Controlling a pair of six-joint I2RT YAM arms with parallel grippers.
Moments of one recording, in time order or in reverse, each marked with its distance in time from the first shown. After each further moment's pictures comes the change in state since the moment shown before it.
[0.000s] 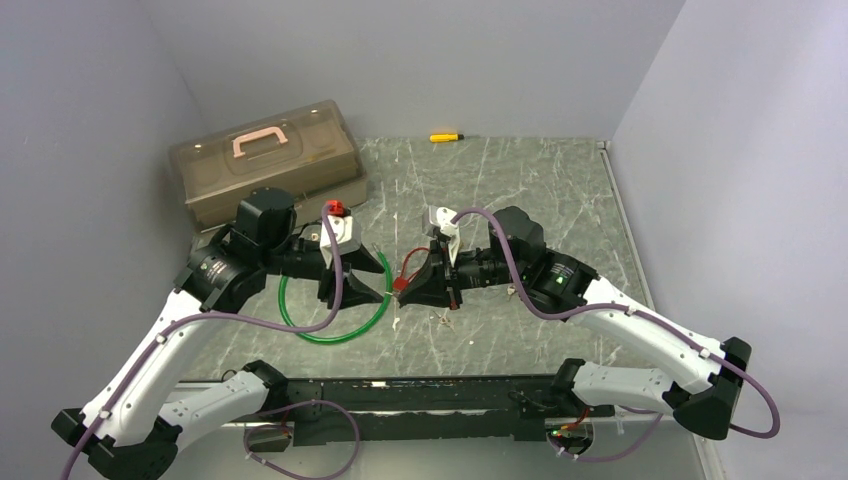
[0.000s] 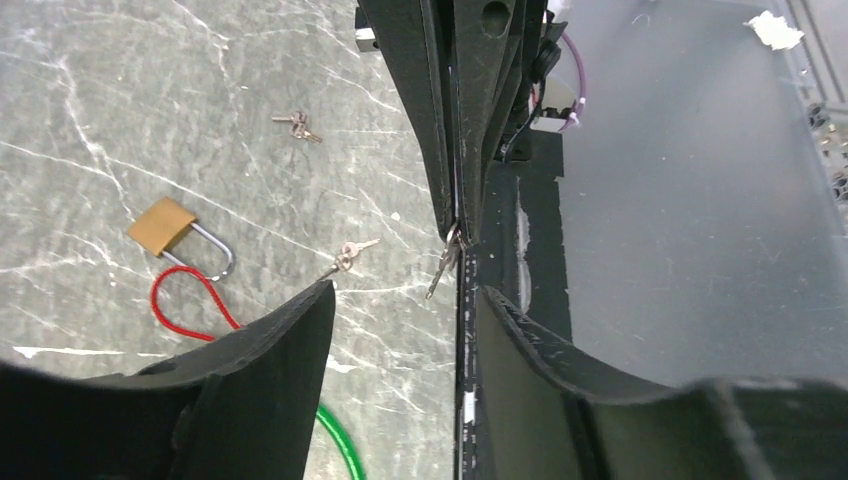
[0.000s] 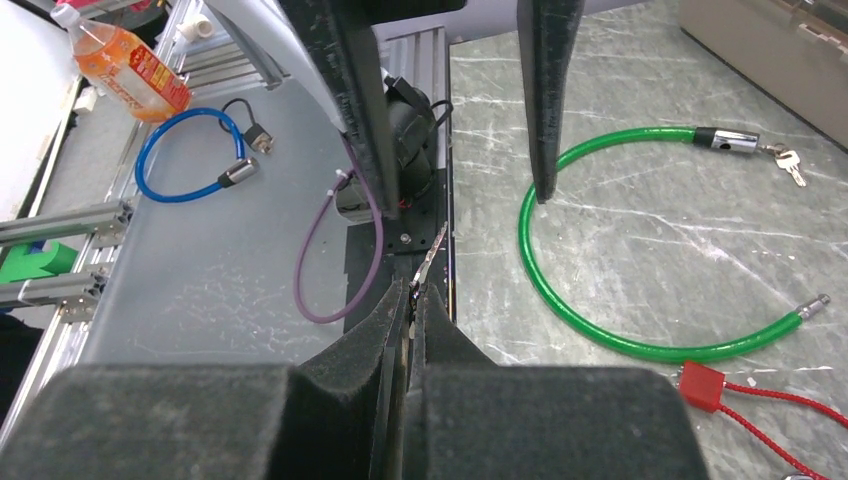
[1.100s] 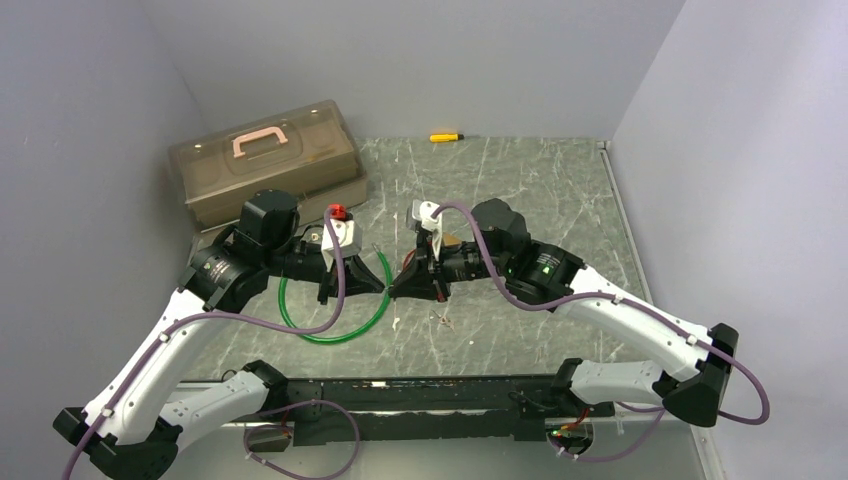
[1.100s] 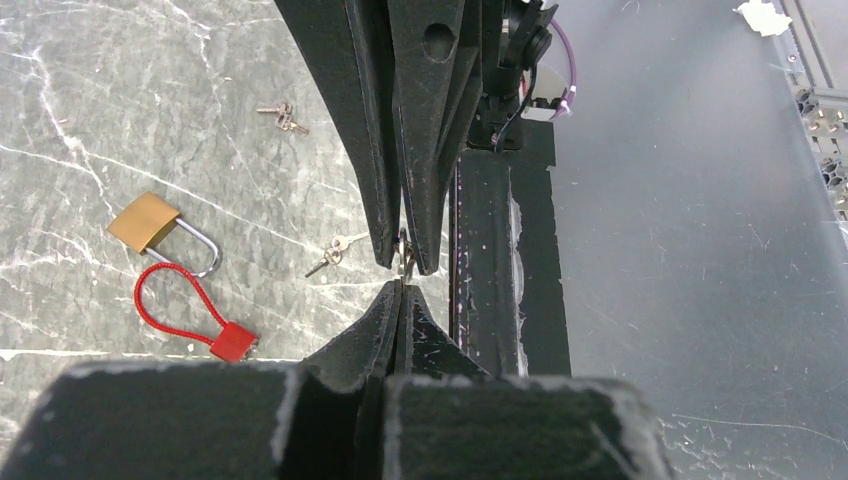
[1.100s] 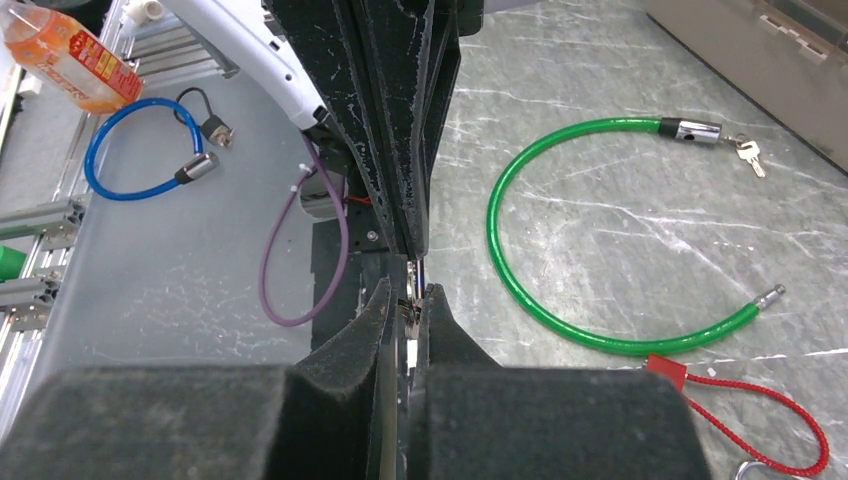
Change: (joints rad) left arm 0.004 -0.001 -0.025 -0.017 0.023 0.026; right arm 0.025 0.094 0.093 -0.064 0.074 -0.056
